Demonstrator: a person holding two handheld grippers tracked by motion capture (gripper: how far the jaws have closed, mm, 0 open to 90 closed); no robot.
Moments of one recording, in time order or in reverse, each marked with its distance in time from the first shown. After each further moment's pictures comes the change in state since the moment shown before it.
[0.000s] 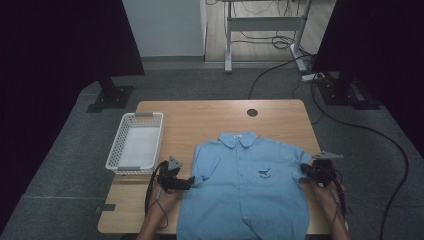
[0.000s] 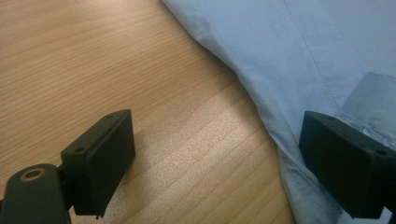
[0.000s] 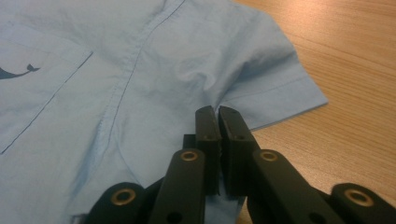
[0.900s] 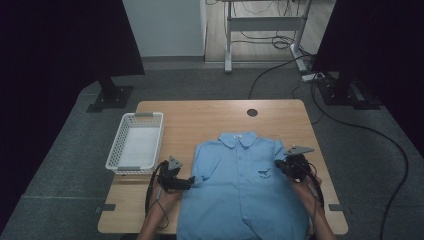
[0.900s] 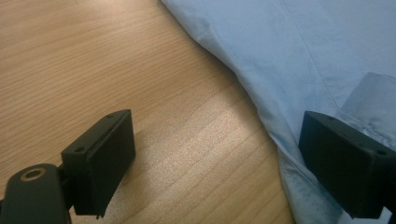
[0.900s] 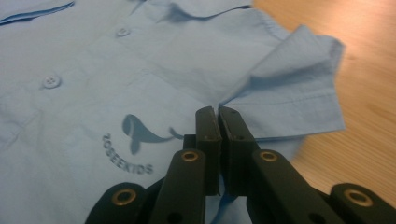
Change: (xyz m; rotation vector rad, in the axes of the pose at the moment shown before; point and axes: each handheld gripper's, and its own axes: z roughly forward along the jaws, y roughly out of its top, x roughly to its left) left arm 0.000 0.000 0.000 0.000 0.000 0.000; right arm 0.077 0.047 0.011 -0.005 0.125 -0.176
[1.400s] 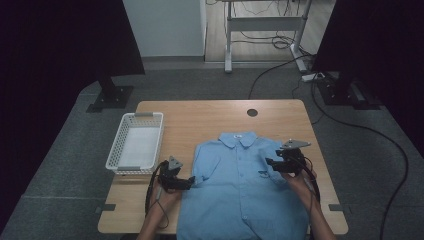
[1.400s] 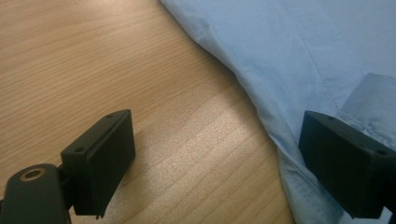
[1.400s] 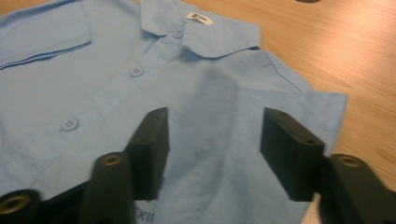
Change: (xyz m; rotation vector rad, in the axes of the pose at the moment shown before) left arm 0.000 0.000 0.000 0.000 0.001 0.000; right arm 0.004 0.023 0.003 -0.058 0.018 -0.001
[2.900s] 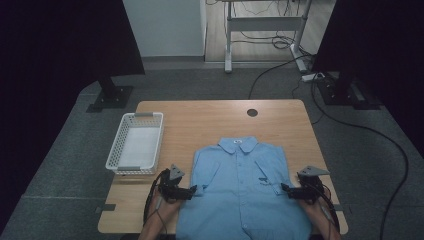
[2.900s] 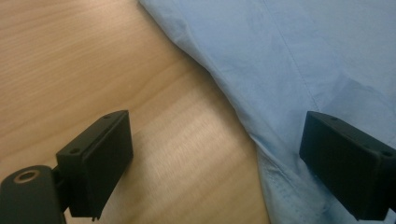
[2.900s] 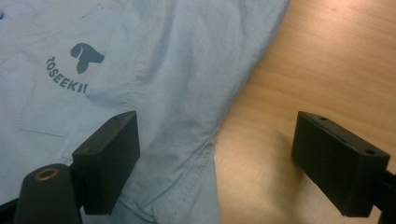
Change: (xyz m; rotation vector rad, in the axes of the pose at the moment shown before) left arm -0.024 -0.016 -0.017 0.005 -0.021 0.024; right arm -0.005 -0.095 -0.030 0.037 -0.065 0.054
